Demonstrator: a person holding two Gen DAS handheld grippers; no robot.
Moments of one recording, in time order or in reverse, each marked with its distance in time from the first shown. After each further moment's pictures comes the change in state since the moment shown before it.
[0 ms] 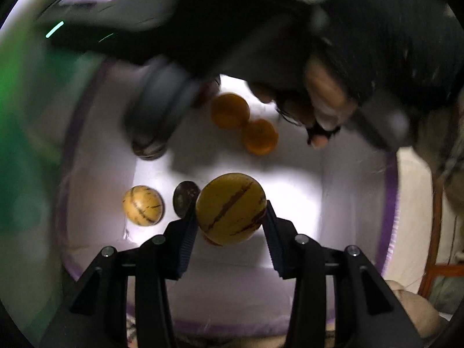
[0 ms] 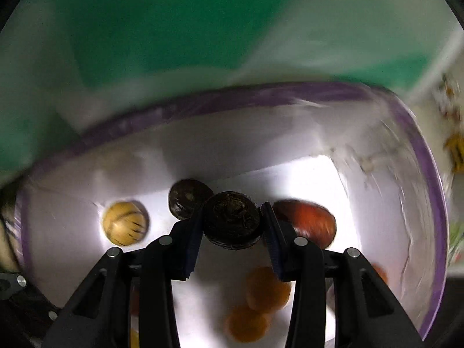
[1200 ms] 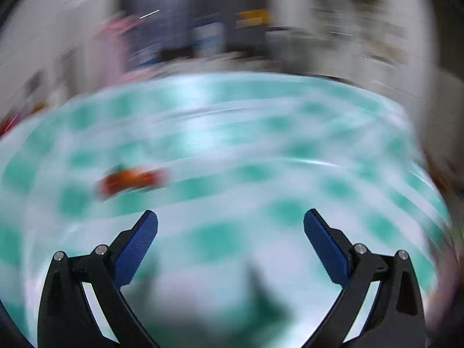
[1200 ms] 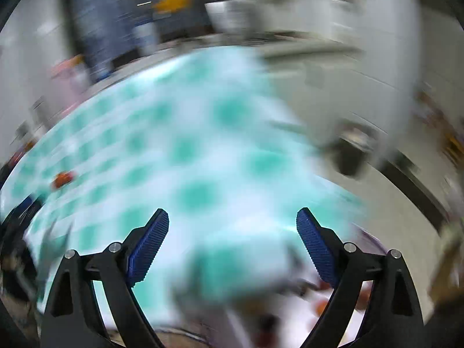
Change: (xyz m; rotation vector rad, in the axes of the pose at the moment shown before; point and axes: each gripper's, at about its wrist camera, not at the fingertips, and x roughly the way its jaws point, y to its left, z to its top) left arm -0.301 0.327 -0.326 -0.993 -0.636 0.681; right arm -0.247 0.100 0.081 0.197 -0.537 0.127
